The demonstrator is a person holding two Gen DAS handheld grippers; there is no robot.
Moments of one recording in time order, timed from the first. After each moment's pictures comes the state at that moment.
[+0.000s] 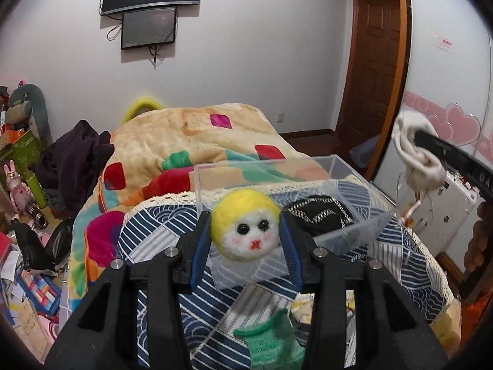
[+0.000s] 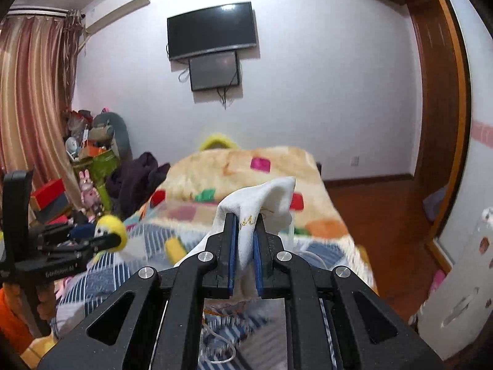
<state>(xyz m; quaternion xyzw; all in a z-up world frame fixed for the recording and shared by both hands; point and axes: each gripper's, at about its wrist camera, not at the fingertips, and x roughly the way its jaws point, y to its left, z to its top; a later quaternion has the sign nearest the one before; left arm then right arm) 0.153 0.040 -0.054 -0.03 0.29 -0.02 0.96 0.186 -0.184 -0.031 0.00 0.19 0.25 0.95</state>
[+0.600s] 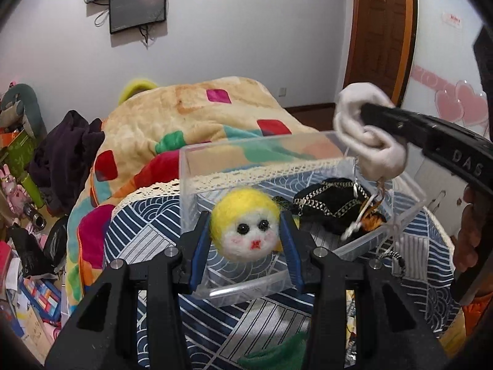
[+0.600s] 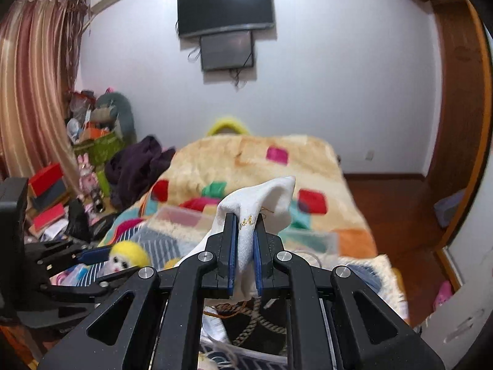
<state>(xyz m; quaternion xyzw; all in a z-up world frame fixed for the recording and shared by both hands) 0.207 0.030 -0.090 0.00 0.35 -0.02 0.94 0.237 -0.125 -0.054 -0.03 0.24 0.28 0.93</state>
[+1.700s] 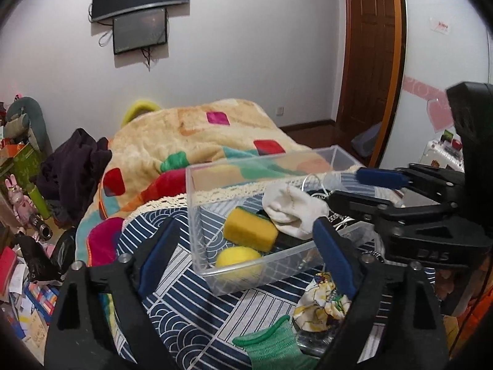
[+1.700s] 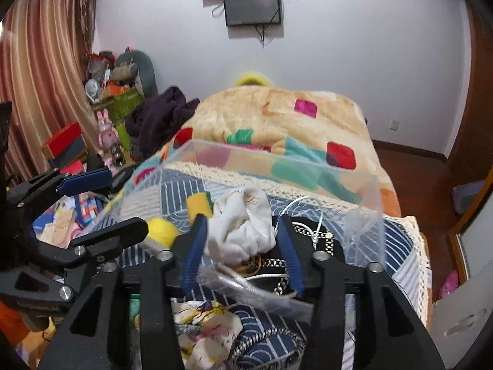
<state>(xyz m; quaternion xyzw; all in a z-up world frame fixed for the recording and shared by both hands) 0.160 0.028 -0.059 0.00 0.29 -0.02 0.96 0.224 -0.122 -0.072 -0.06 0.31 0.33 0.89</state>
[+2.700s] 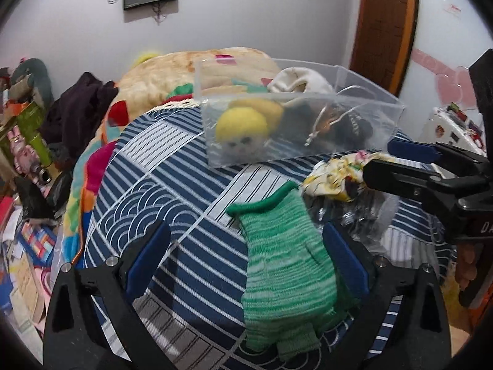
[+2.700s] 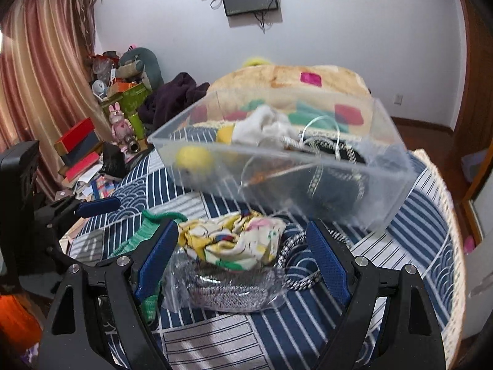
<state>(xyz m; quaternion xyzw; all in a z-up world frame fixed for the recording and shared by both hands) 0.097 0.023 -0.152 -0.02 0.38 0.01 0.92 0.171 -0.122 -0.130 -0.03 0.35 0.34 0.87</state>
